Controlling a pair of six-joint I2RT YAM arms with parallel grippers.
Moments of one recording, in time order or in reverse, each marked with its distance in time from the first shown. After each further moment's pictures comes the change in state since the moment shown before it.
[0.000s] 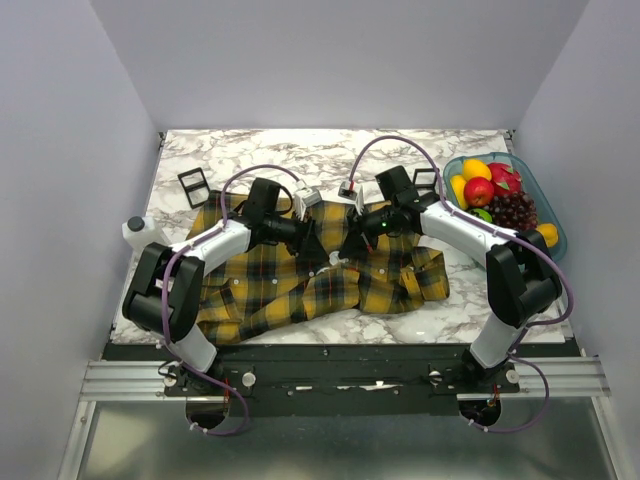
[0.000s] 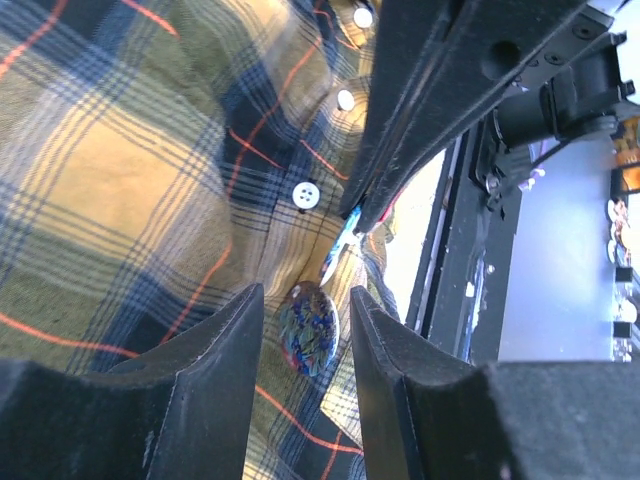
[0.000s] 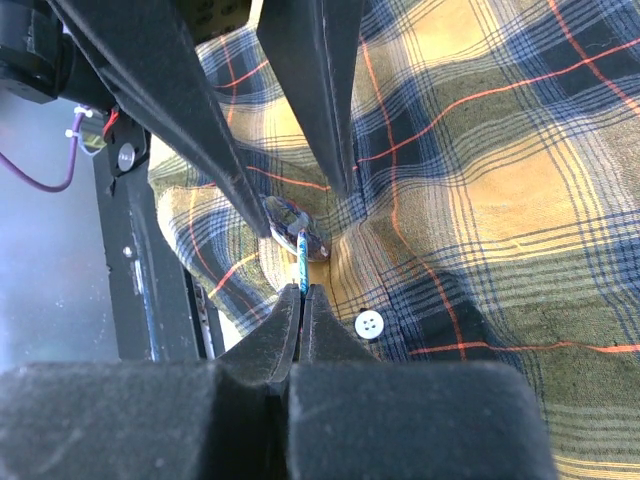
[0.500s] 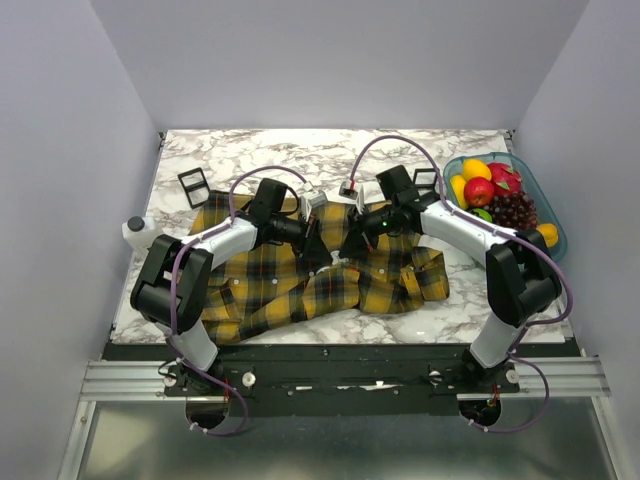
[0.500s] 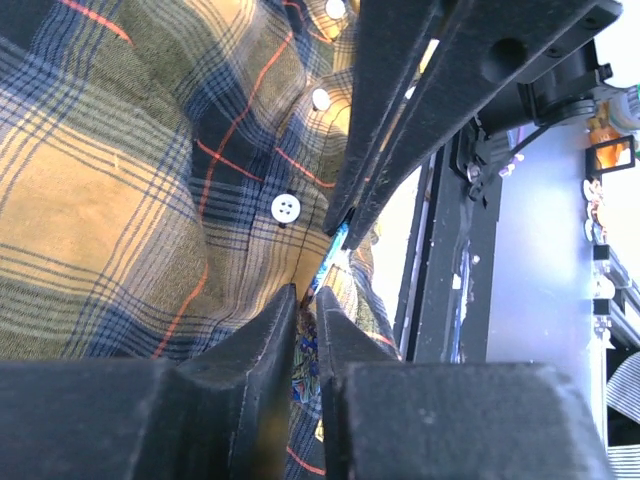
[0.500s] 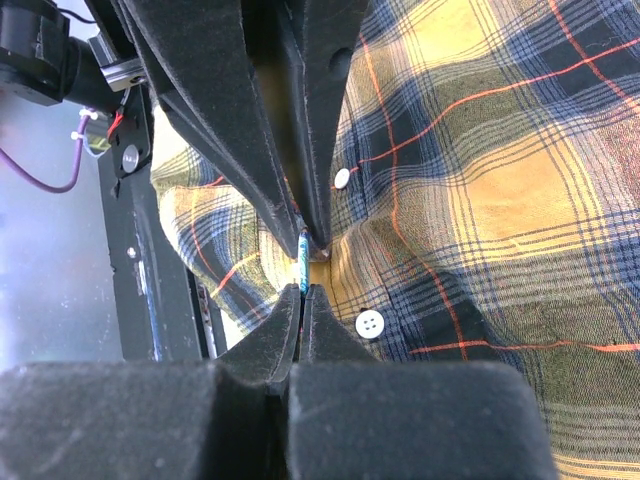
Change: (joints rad) left arm -0.027 0.066 0.028 0.014 0.056 0.009; right arm 0.000 0.004 0.002 0.000 -0.012 0.005
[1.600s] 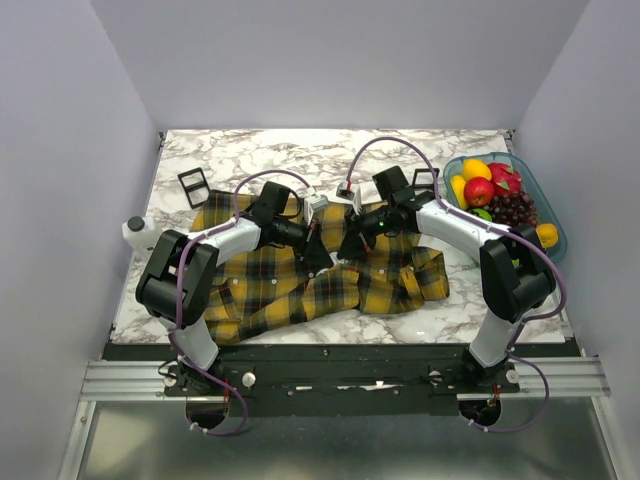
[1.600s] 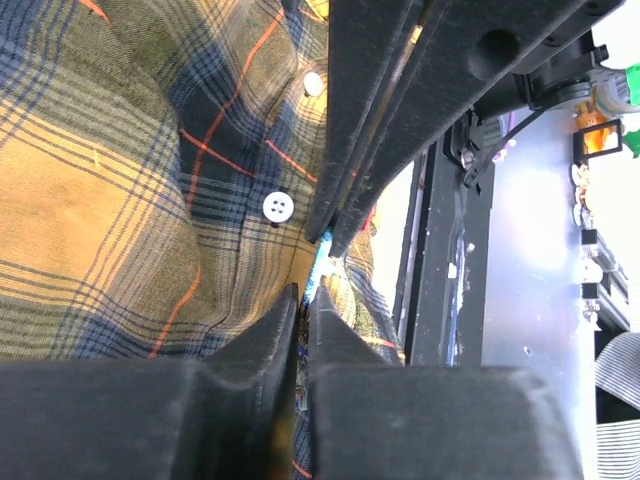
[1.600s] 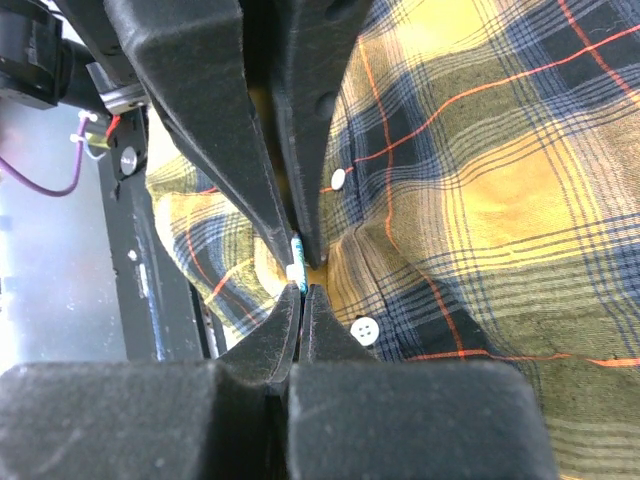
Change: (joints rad) left arm -0.008 0.043 0.000 -0.005 0.036 0.024; right arm 0.000 0.038 0.018 -0.001 0.007 0.023
